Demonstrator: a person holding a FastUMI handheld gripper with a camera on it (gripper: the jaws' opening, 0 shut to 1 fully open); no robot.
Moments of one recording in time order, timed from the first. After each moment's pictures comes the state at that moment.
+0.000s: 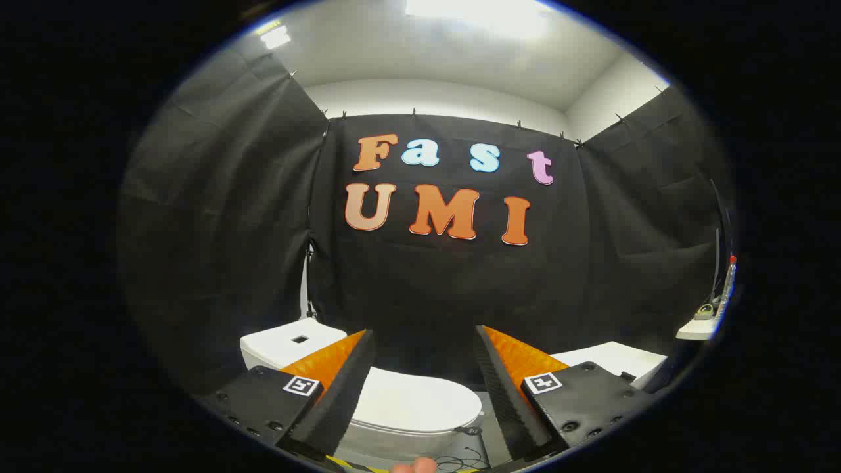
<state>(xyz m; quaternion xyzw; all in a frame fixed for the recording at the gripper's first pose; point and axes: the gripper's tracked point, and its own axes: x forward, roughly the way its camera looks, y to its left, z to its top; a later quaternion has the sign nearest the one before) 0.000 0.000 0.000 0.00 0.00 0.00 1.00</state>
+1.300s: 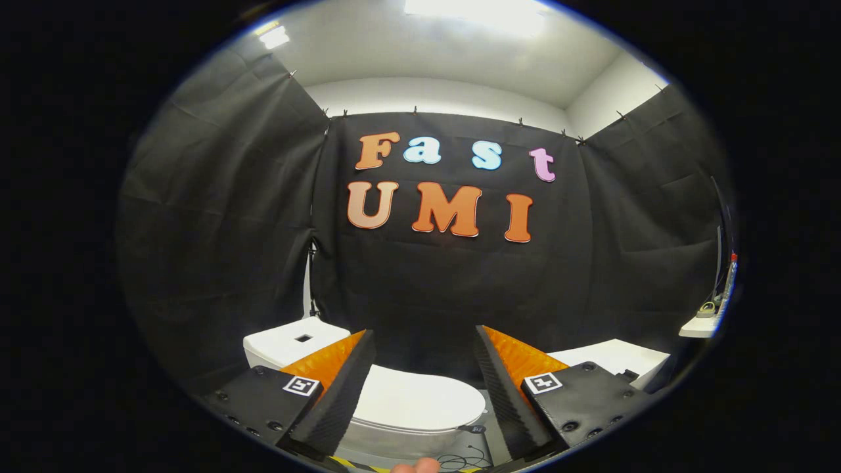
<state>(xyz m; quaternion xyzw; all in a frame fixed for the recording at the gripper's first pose) 0.000 0.010 0.002 0.00 0.01 0.00 1.00</state>
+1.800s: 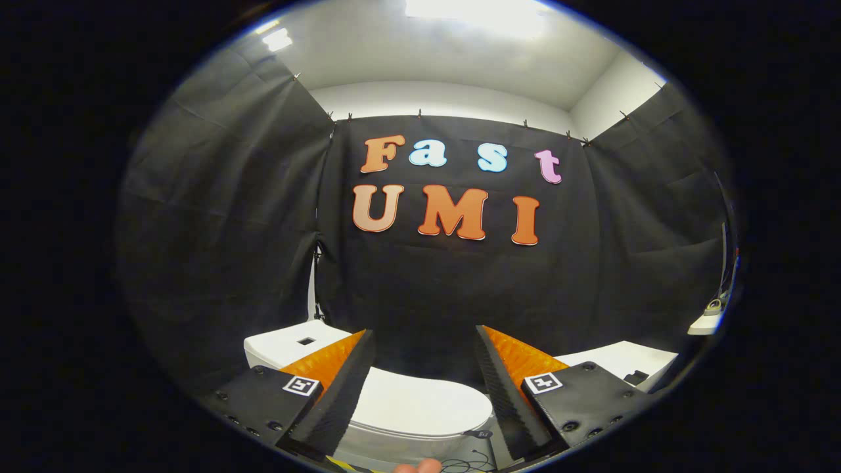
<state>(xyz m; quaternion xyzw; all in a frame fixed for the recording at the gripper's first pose) 0.022 0.017 -0.023 0.02 0.01 0.02 1.00</state>
